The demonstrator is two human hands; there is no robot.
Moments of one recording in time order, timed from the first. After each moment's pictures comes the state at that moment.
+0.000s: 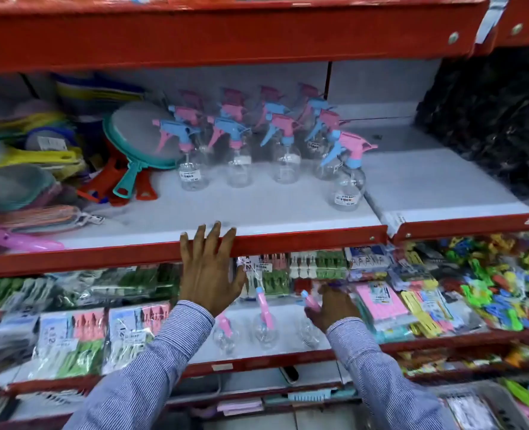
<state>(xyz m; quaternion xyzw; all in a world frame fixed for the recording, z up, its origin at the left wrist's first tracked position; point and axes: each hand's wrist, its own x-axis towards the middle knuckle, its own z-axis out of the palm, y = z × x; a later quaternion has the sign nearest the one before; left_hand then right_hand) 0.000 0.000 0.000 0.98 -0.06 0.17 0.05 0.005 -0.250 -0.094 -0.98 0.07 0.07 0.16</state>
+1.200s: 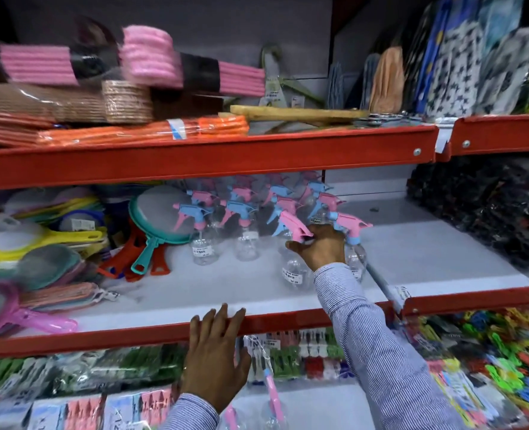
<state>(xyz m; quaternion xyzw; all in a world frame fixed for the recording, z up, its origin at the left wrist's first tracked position) -0.016 0.001 0.011 0.98 -0.05 0.17 0.10 0.115 -0.206 0.125 -0.87 0.02 -0.24 0.43</state>
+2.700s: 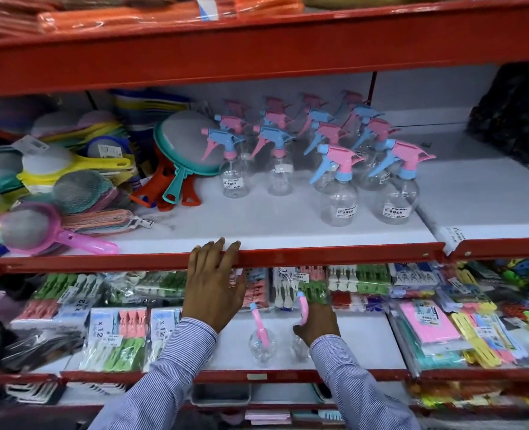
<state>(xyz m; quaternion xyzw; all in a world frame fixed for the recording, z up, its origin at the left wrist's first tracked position) -0.015 0.065 -0.002 0.97 -0.02 0.21 0.11 0.018 -0.143 -0.114 -0.96 0.05 0.11 0.26</state>
